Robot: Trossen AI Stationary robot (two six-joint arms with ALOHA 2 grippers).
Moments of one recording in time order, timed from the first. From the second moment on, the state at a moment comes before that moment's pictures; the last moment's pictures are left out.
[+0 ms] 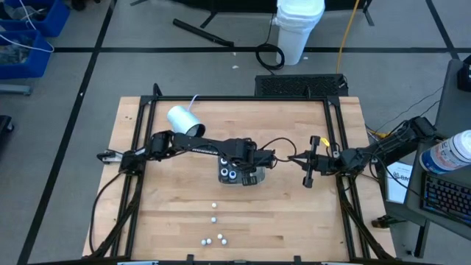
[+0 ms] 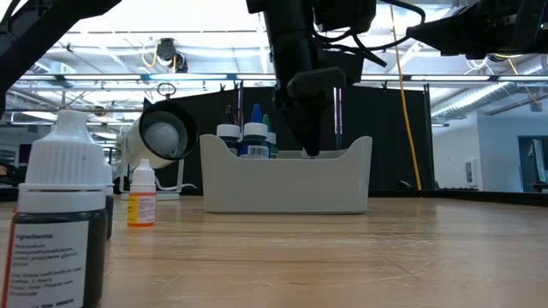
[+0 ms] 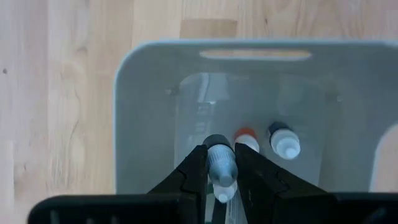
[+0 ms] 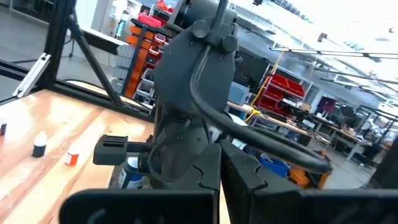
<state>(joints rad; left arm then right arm) -0.05 2.29 2.06 -1.08 -0.21 -0.11 0.39 0.65 0.14 0.65 0.53 -0.43</state>
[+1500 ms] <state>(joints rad) -0.02 2.30 1.99 -1.00 -0.16 -0.06 0.39 0.65 0.14 0.66 0.63 -0.44</state>
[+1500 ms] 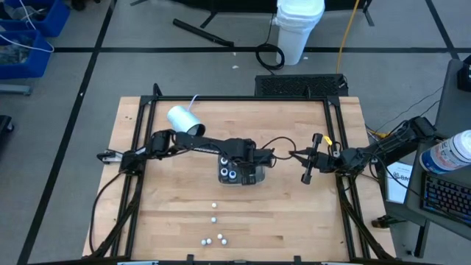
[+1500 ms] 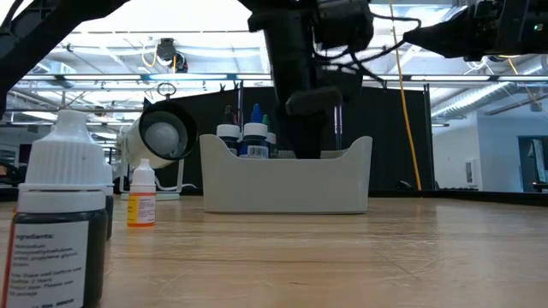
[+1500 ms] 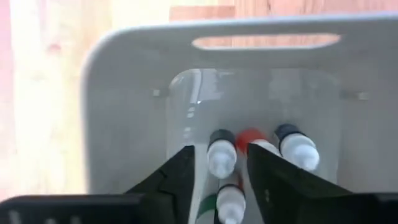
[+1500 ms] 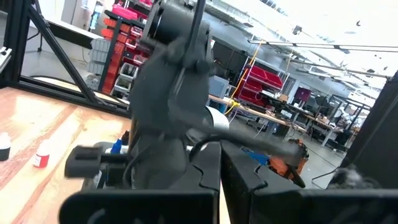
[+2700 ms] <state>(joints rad) -0.74 1.22 0.69 -0.28 -0.39 -0.88 0.39 0.64 0.14 0.63 0.62 -0.43</state>
